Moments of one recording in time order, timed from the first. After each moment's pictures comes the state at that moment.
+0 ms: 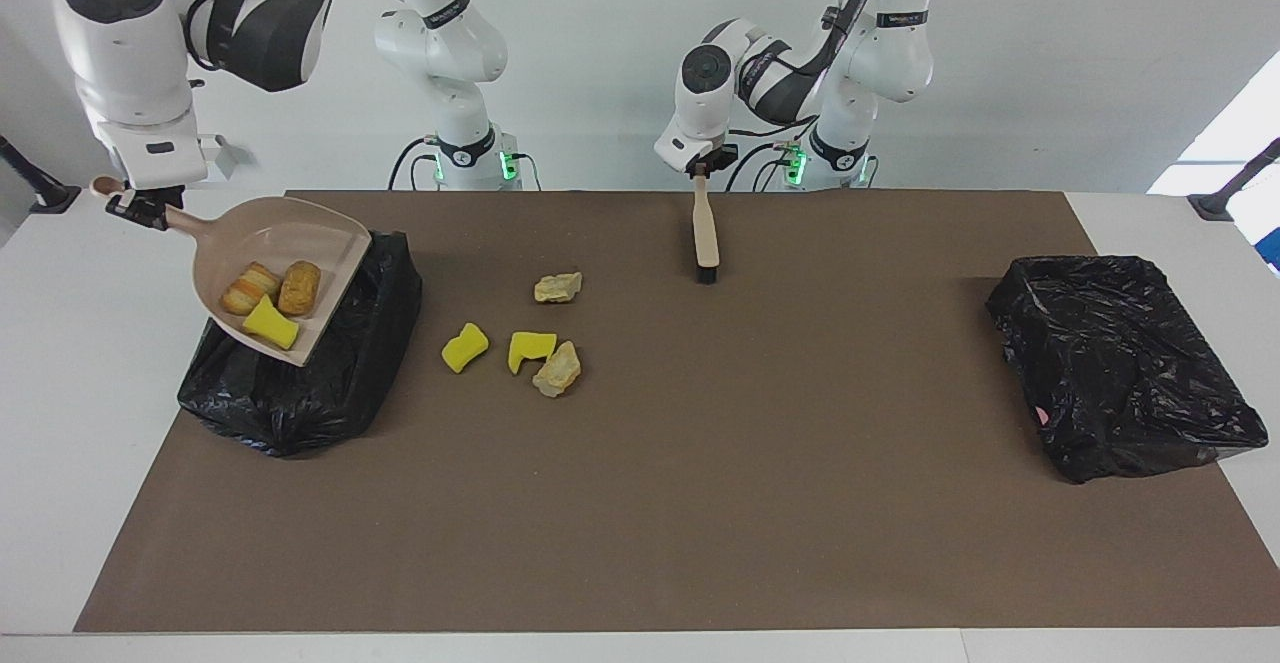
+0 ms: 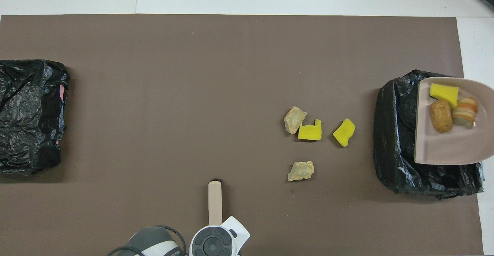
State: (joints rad) left arm -1.00 -0.21 0.00 -2.51 -0.28 1.99 -0.76; right arm -0.30 -0.05 0.08 -1.77 -0.52 1.71 -1.51
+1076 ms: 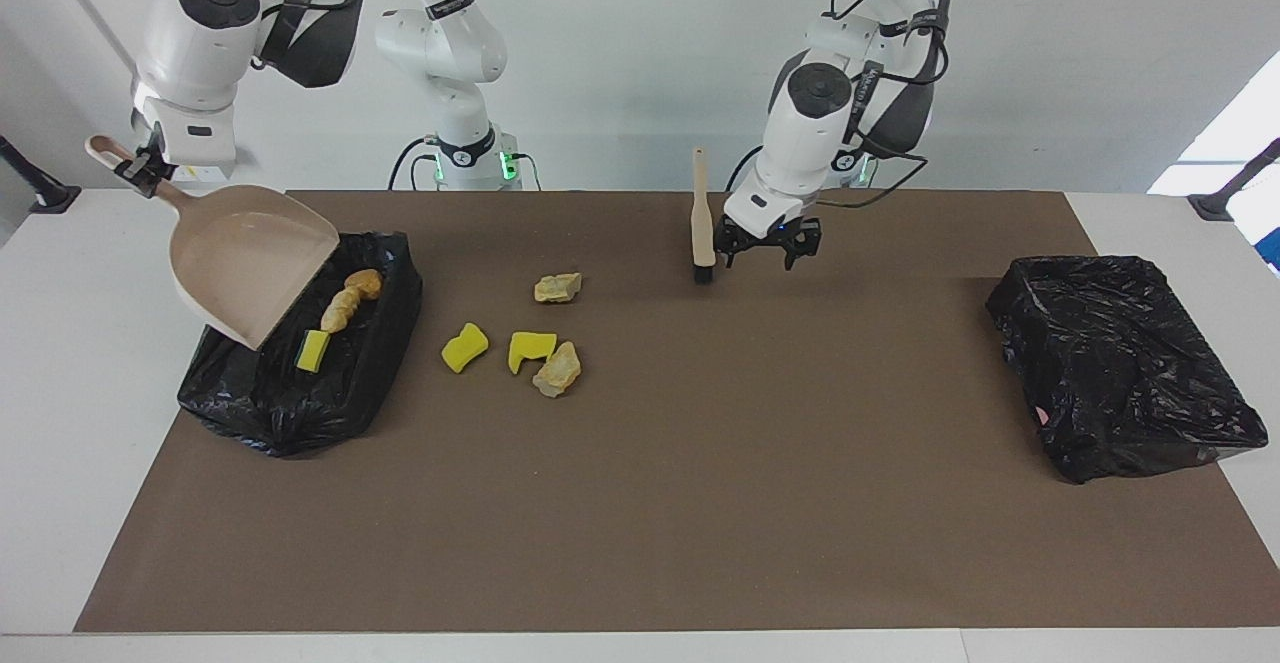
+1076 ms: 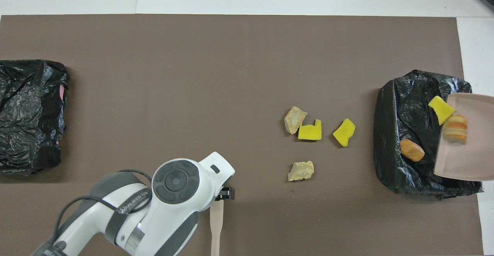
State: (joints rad) left arm -0.52 0.01 0.03 -2.01 -0.05 2.01 -0.34; right arm -0.32 -0.23 0.09 -2.05 -0.73 1.85 -1.35
